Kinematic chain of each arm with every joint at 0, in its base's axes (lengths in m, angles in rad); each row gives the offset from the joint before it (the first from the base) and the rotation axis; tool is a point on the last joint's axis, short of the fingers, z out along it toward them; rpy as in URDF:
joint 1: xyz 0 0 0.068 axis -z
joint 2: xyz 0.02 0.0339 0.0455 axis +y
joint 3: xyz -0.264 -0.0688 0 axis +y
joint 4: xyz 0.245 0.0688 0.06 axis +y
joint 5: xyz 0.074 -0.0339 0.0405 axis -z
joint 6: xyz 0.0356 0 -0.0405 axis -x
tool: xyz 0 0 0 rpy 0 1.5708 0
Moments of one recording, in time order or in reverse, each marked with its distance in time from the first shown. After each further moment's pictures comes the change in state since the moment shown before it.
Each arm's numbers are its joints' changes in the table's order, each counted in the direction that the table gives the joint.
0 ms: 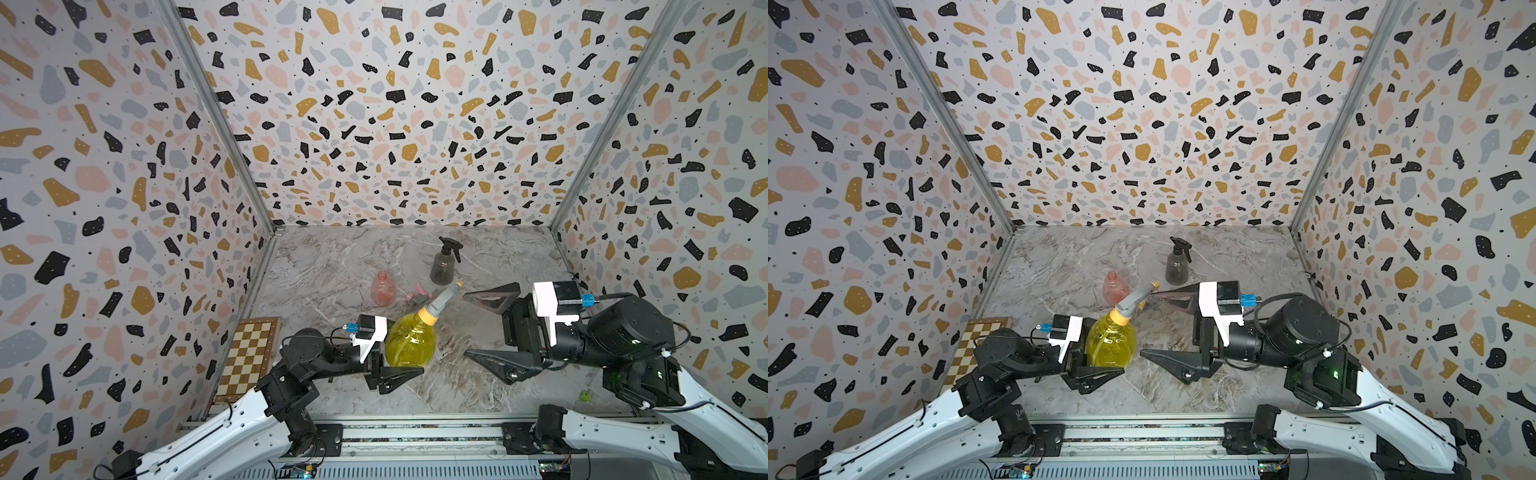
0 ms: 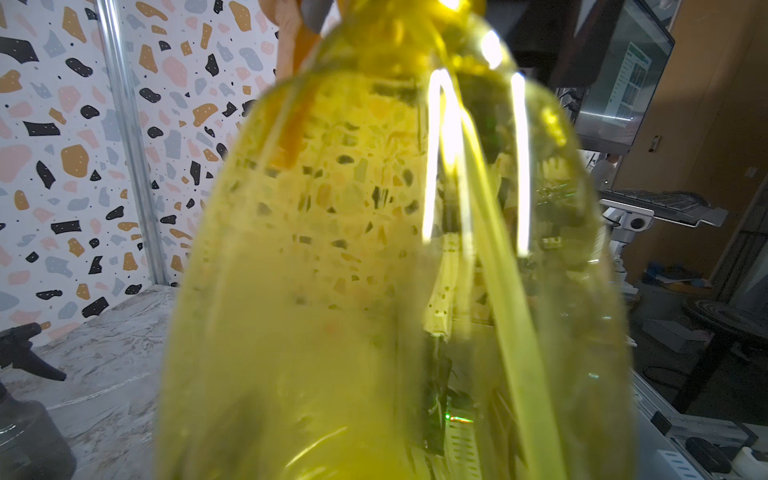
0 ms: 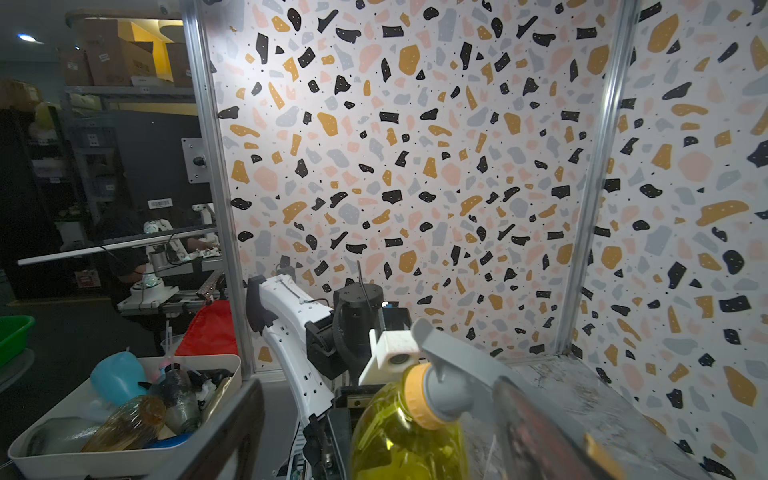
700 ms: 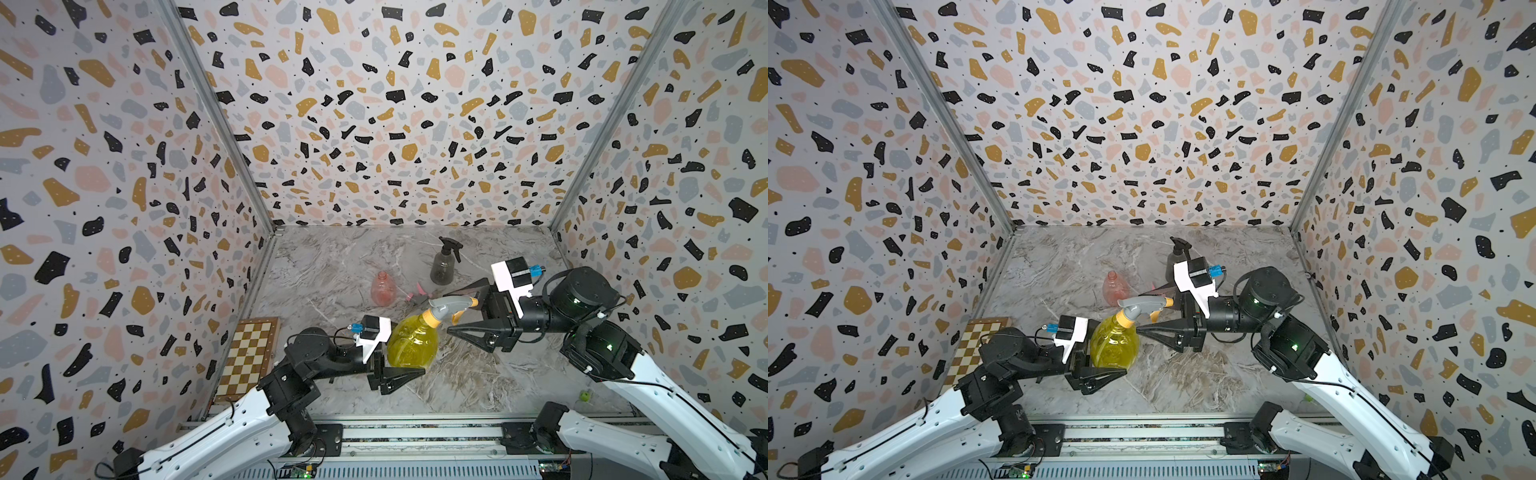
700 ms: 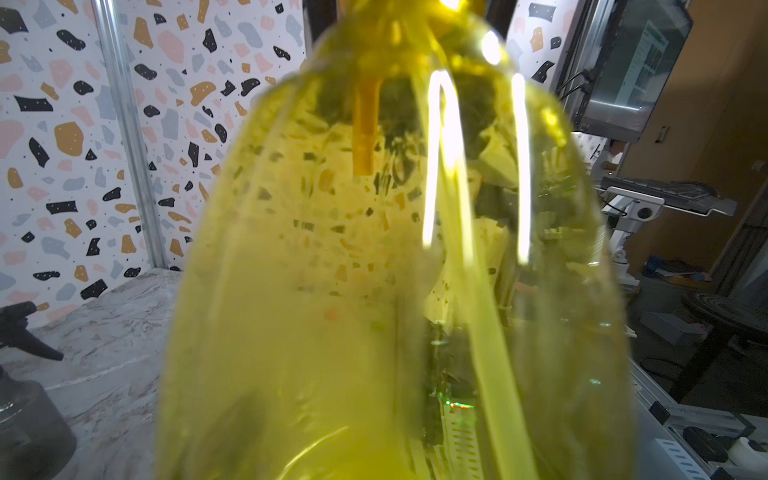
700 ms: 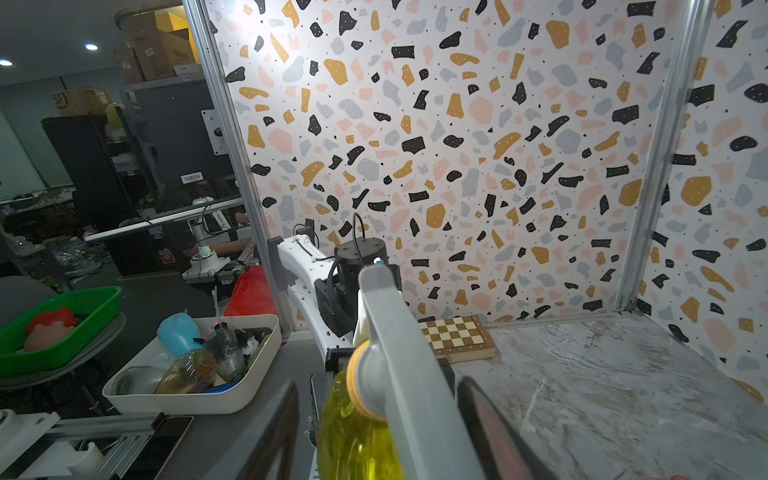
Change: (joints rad) left arm 0.000 0.019 0.005 0.044 -0.023 -0.018; right arm 0.282 0.100 0.067 -0.087 -0.446 -0.119
